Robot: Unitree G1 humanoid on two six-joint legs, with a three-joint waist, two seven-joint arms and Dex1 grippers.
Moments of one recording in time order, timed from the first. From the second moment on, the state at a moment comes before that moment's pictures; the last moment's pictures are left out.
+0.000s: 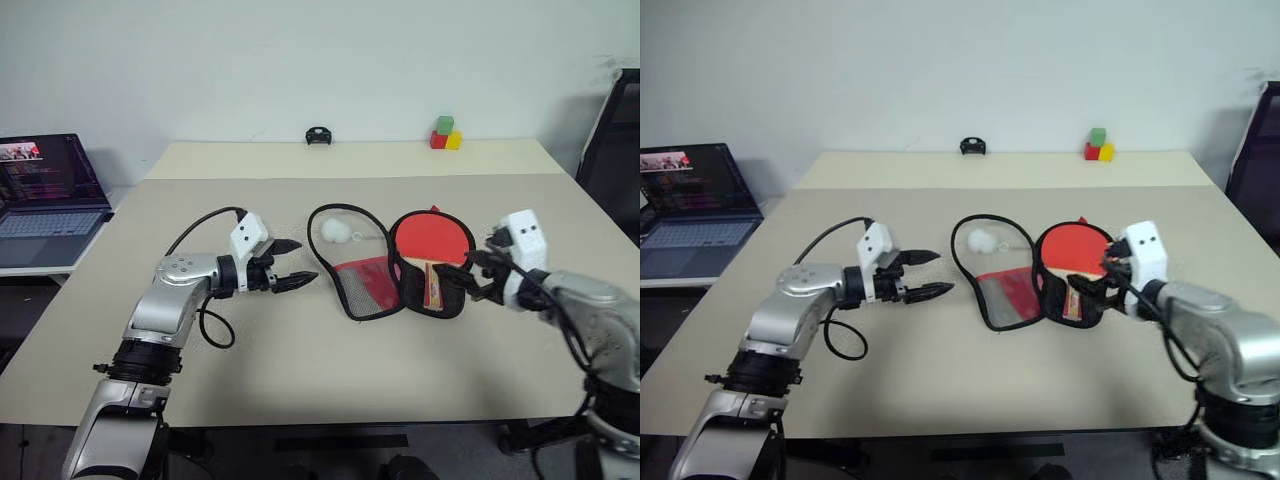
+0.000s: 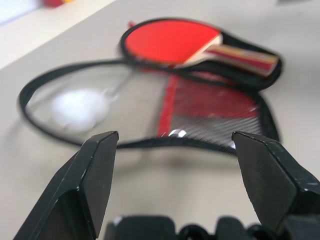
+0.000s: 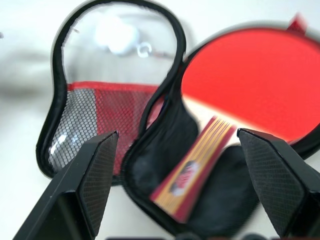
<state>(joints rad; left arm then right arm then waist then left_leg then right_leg) -0.62 0.61 -0.06 0.26 -0.27 0.27 -1.04 -0.48 -0.63 -0.29 -0.46 0.54 1.26 0.52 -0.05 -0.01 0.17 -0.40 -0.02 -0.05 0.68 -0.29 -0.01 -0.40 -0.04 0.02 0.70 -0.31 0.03</state>
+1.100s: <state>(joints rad) -0.98 0.27 -0.13 1.06 -0.02 0.01 -0.86 -0.51 -0.81 -0.34 -0.39 0.82 1.15 0.69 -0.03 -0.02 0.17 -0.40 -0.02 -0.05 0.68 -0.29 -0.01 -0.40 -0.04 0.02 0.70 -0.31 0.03</state>
